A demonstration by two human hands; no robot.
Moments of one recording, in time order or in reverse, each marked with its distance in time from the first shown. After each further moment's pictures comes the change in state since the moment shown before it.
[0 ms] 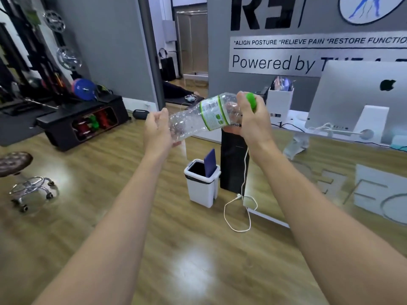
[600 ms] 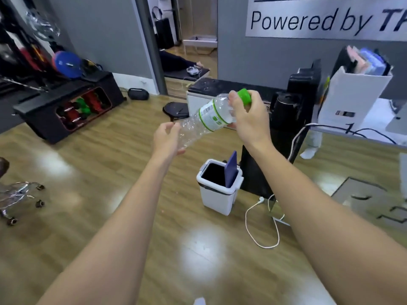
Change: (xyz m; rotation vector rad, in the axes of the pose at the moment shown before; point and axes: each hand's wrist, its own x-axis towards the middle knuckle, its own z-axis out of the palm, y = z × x) left_hand 0.347 -0.180 0.063 0.196 -0.143 -0.272; right_hand 0.295 0.214 0.164 -0.311 0.057 -0.004
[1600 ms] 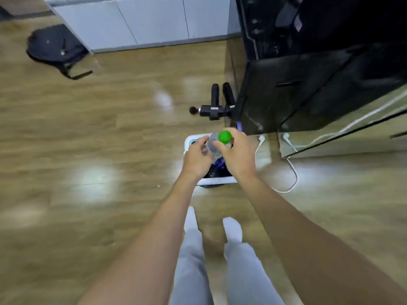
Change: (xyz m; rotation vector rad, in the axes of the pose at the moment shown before) left_hand 0.411 -0.285 0.242 0.498 -0.912 -0.209; right_hand 0.221 0.447 0.209 -0.476 0.186 0.727
